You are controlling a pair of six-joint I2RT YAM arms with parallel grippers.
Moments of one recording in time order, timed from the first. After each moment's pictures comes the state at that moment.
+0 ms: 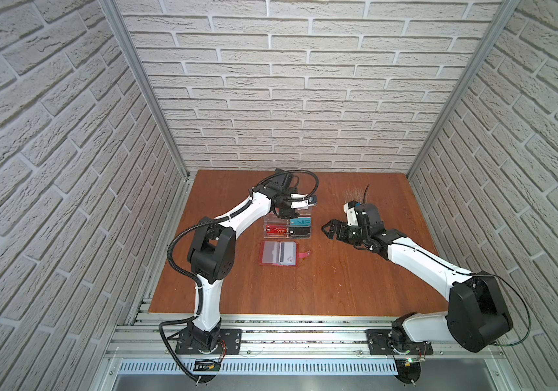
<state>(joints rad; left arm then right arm) -0.54 1.99 1.67 -0.53 0.21 1.11 0.33 1.38 0.86 -0.28 -0.24 0.62</state>
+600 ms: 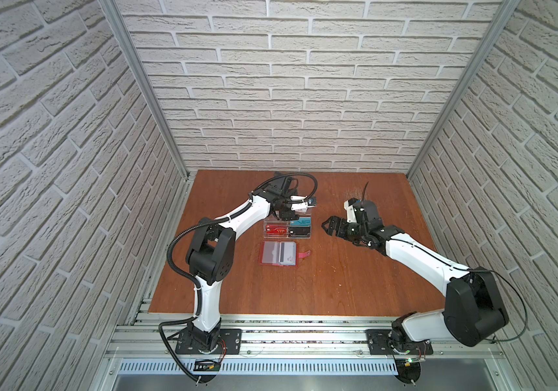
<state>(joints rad) -0.54 1.98 1.59 -0.43 0.23 1.06 0.33 1.46 0.96 -0.31 -0.18 0.65</state>
